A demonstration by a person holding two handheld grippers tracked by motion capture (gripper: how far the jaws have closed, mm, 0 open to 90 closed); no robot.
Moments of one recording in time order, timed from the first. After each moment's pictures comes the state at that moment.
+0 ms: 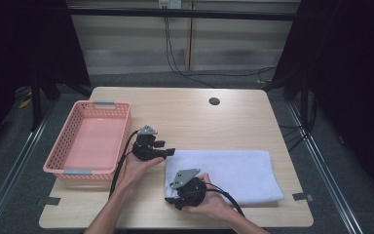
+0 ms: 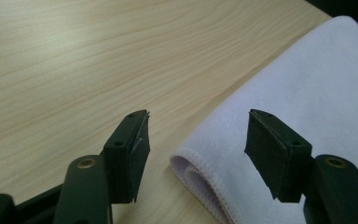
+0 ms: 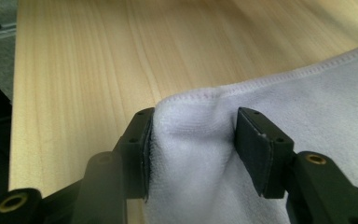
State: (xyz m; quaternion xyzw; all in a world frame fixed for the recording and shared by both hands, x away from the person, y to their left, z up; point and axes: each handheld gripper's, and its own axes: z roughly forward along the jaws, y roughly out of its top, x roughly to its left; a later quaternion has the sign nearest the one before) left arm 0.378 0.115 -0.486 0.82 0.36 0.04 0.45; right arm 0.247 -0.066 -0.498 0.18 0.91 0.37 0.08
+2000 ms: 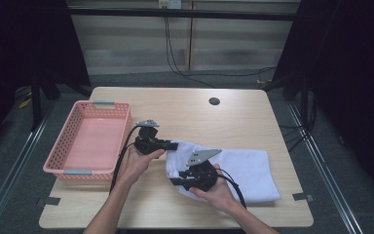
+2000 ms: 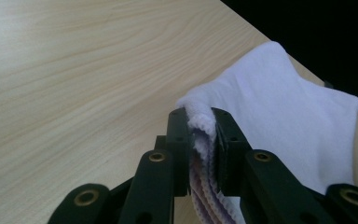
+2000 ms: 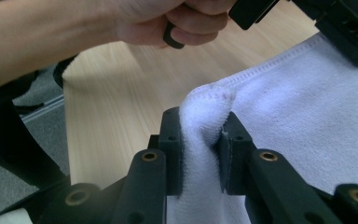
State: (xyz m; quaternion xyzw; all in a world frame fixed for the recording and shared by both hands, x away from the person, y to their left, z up) left arm 0.388 0.112 -0.461 0.80 0.33 -0.06 0.49; right arm 0.265 -0.096 -0.448 0.27 0.85 0.46 0.02
